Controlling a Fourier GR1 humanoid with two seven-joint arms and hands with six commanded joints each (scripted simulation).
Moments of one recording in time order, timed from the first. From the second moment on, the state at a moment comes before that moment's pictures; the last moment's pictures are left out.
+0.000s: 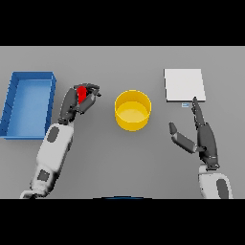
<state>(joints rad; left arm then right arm) -0.53 0.00 0.05 -0.88 -0.17 0.09 -0.14 0.09 -0.08 0.08 -1.67 0.22 -0.06 -0.09</state>
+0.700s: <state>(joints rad) -0.52 0.01 -0.01 -1.06 -0.15 0.14 -0.13 0.09 -0.08 0.09 -1.68 0.23 -0.06 -0.11</state>
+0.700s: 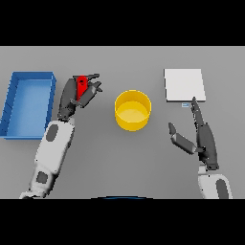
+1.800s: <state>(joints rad) -0.86 0.26 -0.58 -0.96 -0.73 0.00 0.23 0.09 -0.07 0.11 -1.71 0.25 -0.06 -0.06</state>
